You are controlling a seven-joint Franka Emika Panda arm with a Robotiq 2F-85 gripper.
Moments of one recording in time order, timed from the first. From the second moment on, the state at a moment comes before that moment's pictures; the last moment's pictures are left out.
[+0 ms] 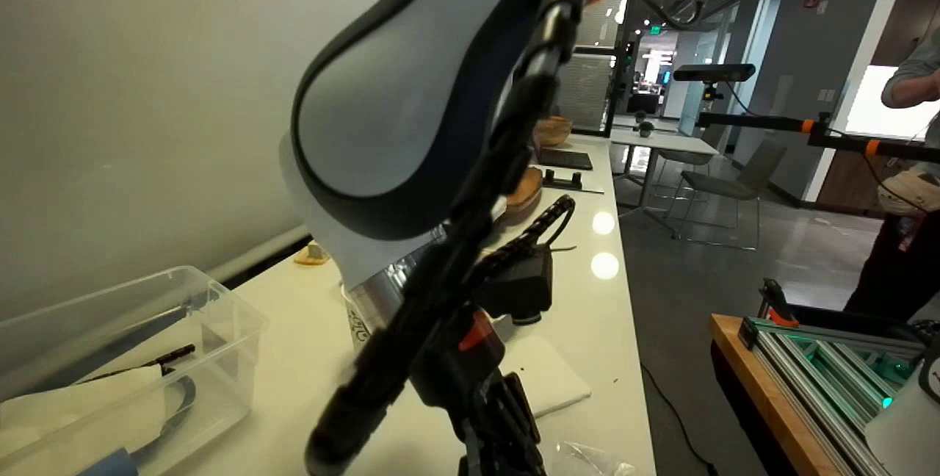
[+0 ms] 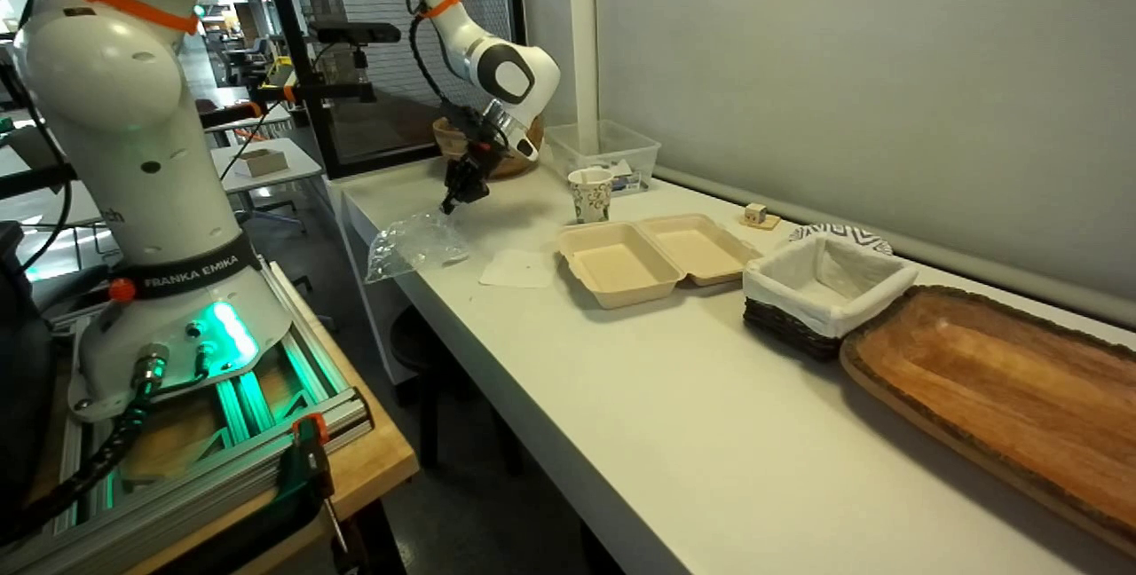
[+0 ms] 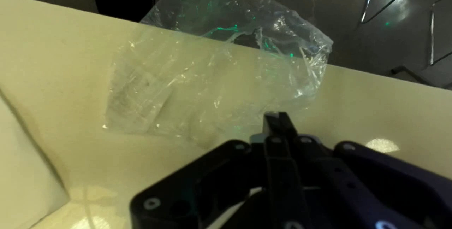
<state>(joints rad) 0.04 0.50 0.11 -2.07 0.26 1.91 -0.08</state>
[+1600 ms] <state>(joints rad) 0.15 0.15 0.06 -1.95 -0.49 1.92 0.37</state>
